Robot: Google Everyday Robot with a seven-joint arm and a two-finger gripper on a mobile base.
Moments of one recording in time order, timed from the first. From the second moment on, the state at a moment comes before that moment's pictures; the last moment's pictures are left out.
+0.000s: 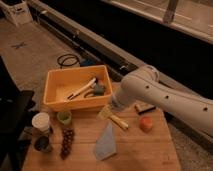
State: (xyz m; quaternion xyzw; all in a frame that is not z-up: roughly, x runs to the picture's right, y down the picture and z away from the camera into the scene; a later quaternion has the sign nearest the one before) arm 0.027 0.096 0.652 -0.29 -0.06 0.44 0.84
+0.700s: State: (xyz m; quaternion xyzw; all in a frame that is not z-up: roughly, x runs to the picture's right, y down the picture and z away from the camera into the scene) arm -0.087 0.120 0.679 -0.33 -0.09 0.36 0.87
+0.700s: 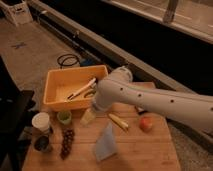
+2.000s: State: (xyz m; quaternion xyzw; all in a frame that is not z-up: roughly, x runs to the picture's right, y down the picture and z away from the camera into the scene) arm -0.183 0.178 0.716 -0.36 -0.12 0.32 0.87
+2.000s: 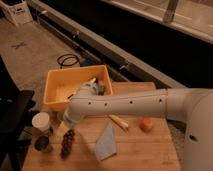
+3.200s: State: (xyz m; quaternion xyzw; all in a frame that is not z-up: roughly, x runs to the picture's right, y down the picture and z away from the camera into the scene) arm -0.217 0.261 0.774 -0.44 -0.10 0.33 0.83
